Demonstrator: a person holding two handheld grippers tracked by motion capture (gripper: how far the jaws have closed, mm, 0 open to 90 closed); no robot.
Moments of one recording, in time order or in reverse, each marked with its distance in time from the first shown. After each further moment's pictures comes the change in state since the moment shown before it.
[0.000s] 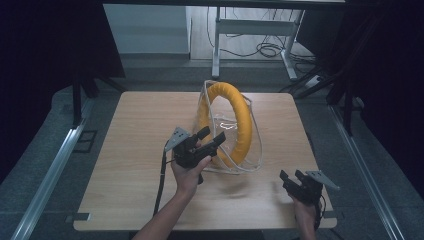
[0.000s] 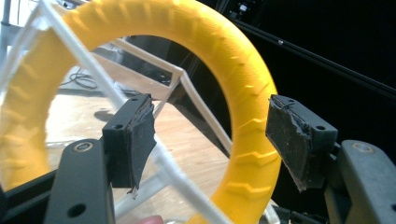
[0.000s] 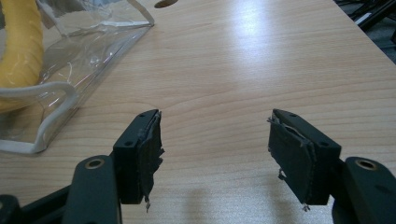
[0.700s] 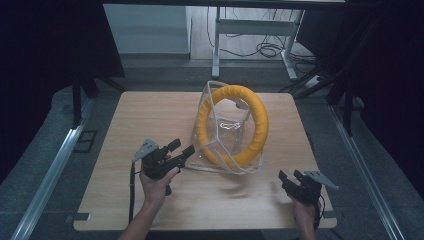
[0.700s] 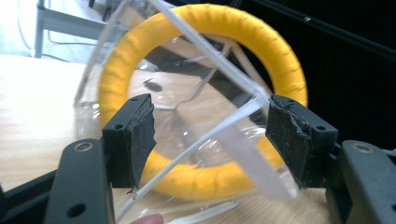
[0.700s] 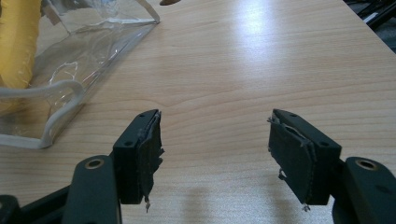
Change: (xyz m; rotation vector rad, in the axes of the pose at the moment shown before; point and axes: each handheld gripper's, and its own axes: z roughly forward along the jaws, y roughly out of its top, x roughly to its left) left arm 0.054 -0.012 -0.069 0.079 0.077 0.017; right arm 0.002 0.000 0.001 0.007 0.015 -0.011
